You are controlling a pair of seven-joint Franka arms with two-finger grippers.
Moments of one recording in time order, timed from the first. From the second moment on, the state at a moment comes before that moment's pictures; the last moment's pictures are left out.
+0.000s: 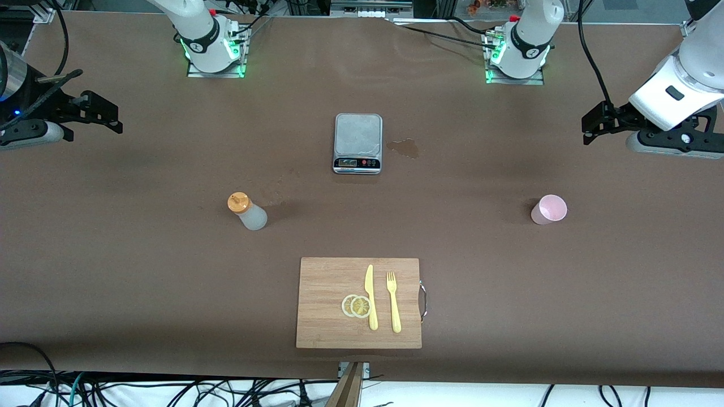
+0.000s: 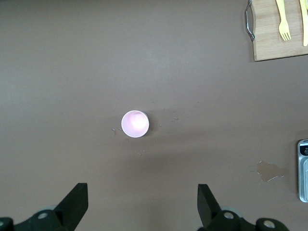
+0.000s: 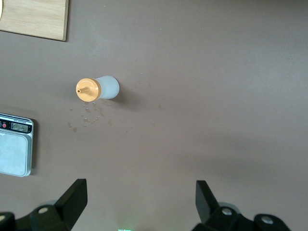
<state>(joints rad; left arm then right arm) -0.03 0.02 -0.11 -1.57 0.05 1.56 -0.02 0.24 0.01 -0.19 -1.58 0.04 1.54 -0.11</state>
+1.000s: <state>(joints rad) -0.03 0.04 -0.11 -1.57 0.05 1.55 -0.02 0.24 0.01 -0.19 -1.58 0.04 1.54 -0.11</state>
